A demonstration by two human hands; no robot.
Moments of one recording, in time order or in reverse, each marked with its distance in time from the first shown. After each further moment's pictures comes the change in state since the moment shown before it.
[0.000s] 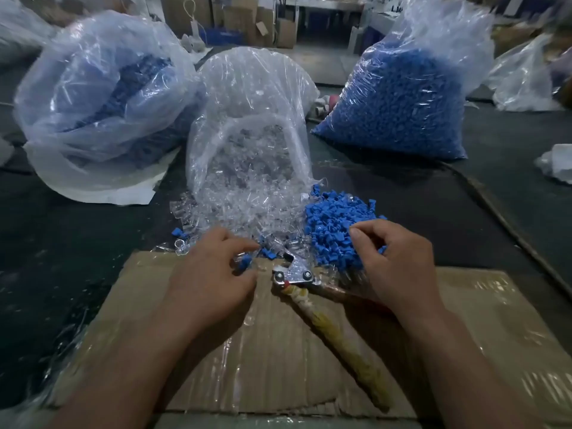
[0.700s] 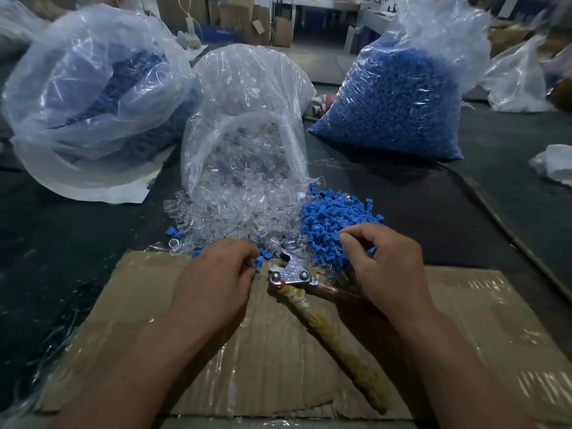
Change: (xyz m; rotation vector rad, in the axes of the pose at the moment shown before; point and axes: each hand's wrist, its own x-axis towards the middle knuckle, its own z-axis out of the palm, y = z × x) left_hand -0.002 0.006 0.008 0.100 0.007 0.039; right_hand -0.002 -0.005 0.005 -0.021 -0.041 -0.013
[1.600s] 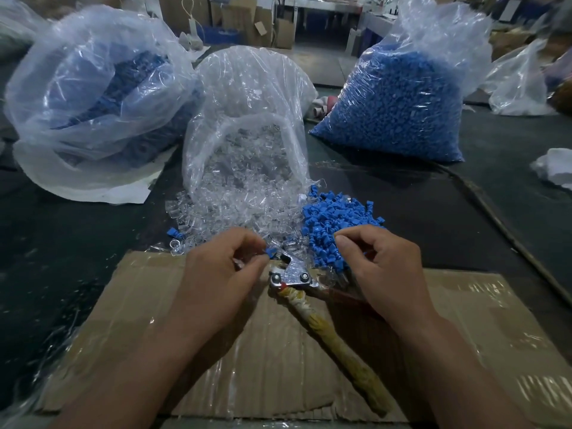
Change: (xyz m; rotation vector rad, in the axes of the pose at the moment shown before) left_hand -0.006 0.011 -0.011 -0.393 0.180 0.040; right_hand -0.003 -0.012 -0.002 0.154 -0.056 0.009
